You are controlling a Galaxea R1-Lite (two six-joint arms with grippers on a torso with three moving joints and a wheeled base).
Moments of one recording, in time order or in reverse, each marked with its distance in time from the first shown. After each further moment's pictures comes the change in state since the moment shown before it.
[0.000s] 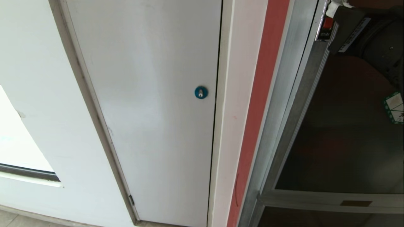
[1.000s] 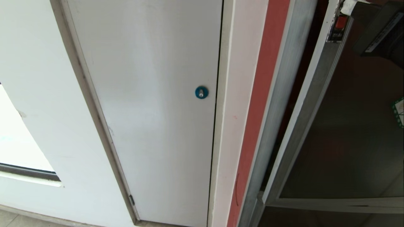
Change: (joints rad) left arm 0.000 0.000 0.000 0.000 0.000 0.000; right arm 0.001 -0.094 0.022 0.057 0.002 0.000
